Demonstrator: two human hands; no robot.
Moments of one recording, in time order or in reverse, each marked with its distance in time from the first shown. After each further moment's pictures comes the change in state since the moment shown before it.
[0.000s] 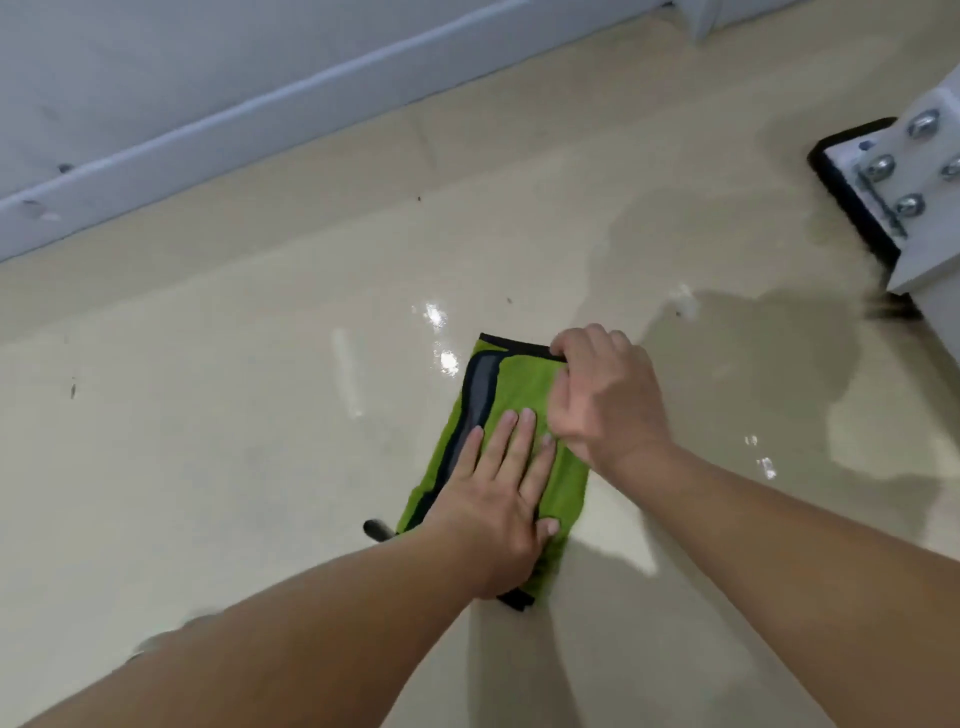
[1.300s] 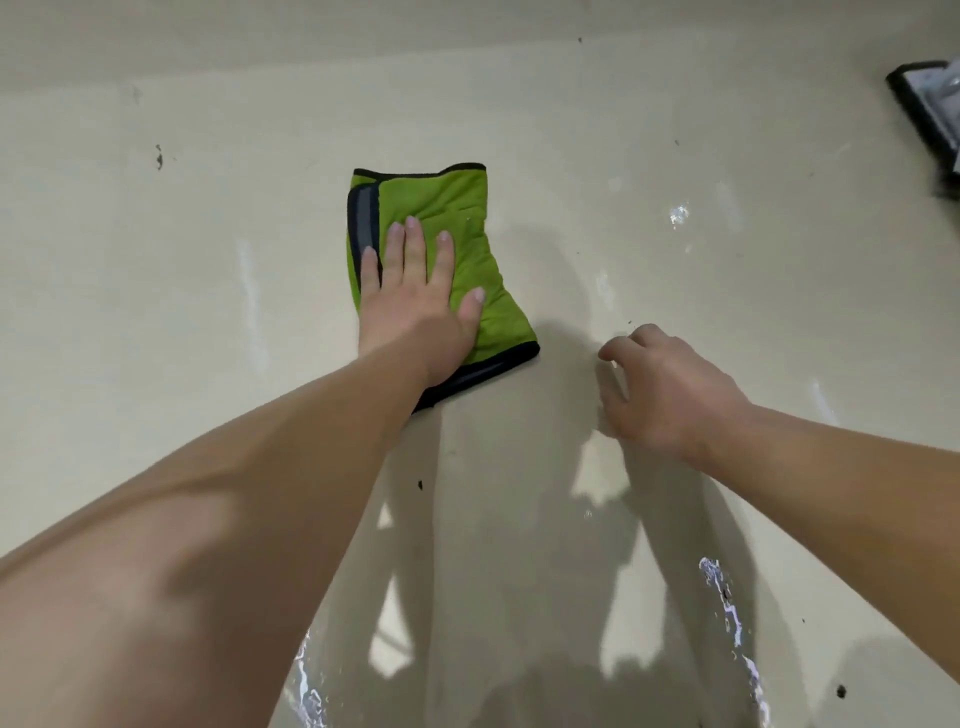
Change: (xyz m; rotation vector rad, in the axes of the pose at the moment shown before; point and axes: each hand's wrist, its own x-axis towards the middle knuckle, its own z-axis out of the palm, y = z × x) left_hand -0.120 -0.228 0.186 -0.350 0.547 -0.395; right_hand -0.190 -0.231 0.058 -0.325 -0.467 0.163
